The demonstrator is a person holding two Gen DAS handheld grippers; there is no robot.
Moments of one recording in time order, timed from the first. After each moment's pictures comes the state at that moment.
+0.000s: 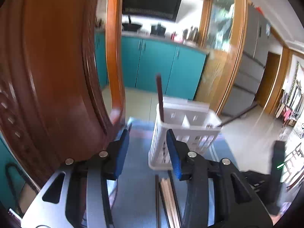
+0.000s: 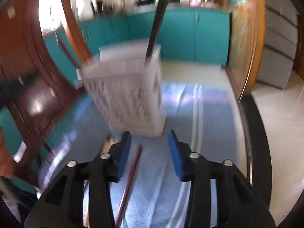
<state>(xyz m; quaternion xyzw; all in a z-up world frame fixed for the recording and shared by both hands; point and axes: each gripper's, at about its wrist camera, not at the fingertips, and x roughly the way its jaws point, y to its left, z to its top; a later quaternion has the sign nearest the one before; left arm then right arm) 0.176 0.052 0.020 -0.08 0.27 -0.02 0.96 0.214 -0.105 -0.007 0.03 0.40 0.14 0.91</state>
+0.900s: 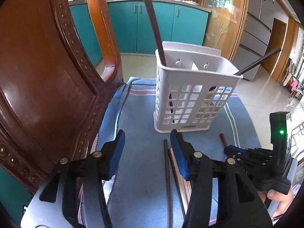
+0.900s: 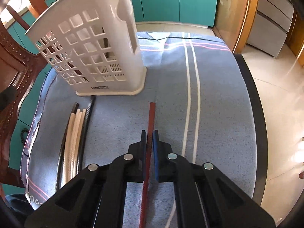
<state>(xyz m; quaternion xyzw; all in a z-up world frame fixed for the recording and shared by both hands) 0.199 0.037 -0.031 -0.01 0.40 -0.01 0.92 0.250 -0.119 -0.056 0.05 0.51 0.06 0.86</state>
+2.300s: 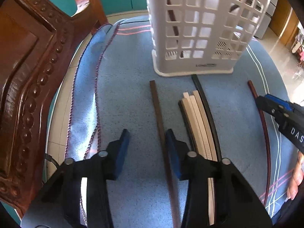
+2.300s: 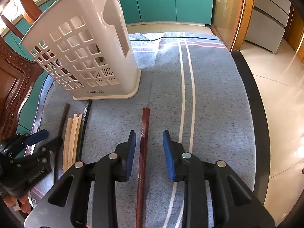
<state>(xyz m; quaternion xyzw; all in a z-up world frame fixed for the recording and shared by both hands) 0.233 0.021 -0.117 0.05 0.54 -0.01 0.84 0.255 -0.124 -0.061 0.06 0.51 0.06 0.86</state>
